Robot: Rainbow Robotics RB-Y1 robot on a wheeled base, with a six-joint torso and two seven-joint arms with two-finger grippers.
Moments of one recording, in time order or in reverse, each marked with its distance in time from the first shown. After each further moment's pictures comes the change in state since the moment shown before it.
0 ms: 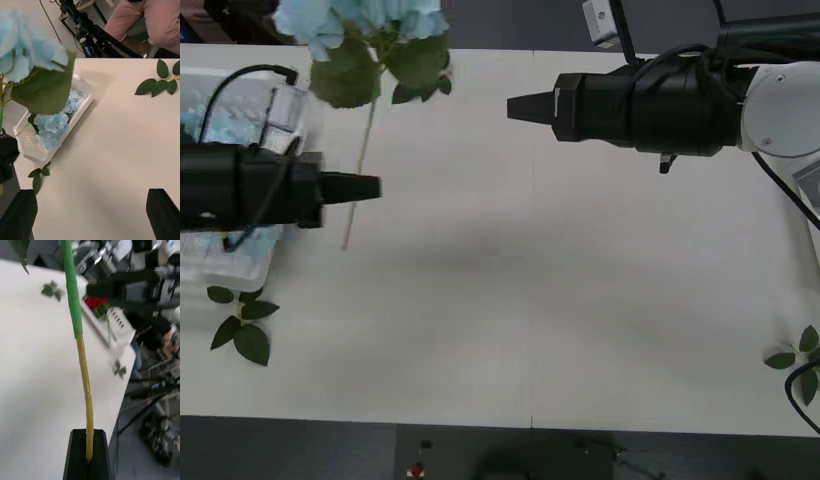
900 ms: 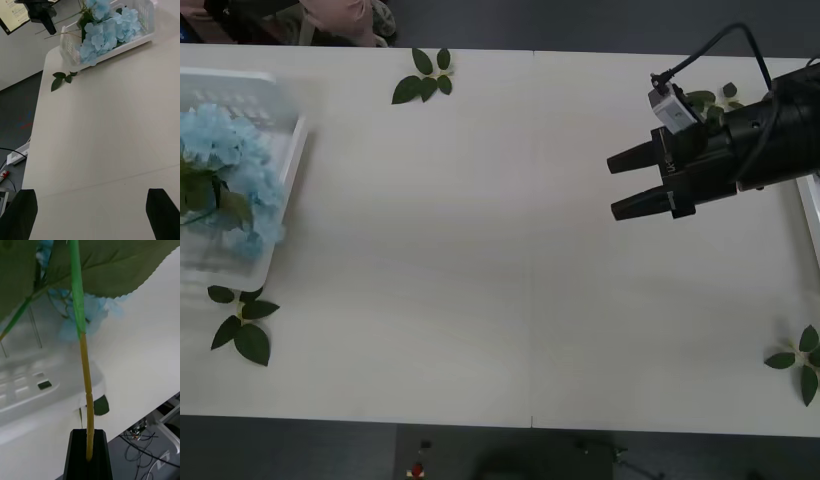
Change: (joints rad) right arm -0.001 -0.075 -0.113 0.424 -0.431 0.580 1.110; left arm 0.109 0.195 -0.012 0.611 -0.260 0.275 -0.020
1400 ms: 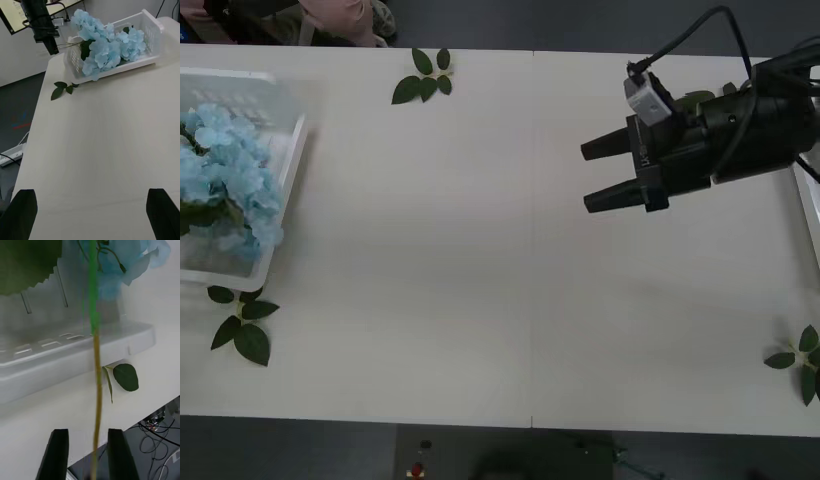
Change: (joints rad) right arm 0.000 0.051 -0.006 -0.101 0.033 -0.060 0.000; left arm 0.044 -0.073 0.001 0.144 -0.042 -0.022 -0.159
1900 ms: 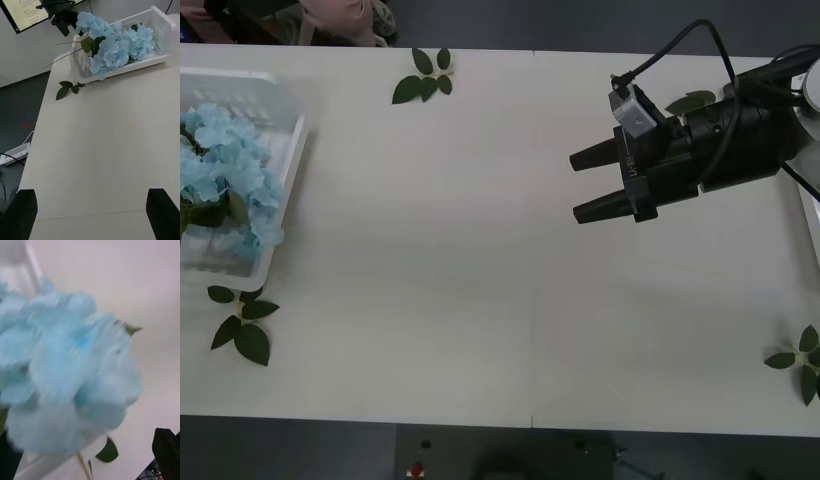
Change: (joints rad) right arm 0.000 0.000 0.048 -0.012 -0.010 -0.020 0.000; left arm 0.000 0.000 0.222 -0.155 0.091 -0.001 0.000
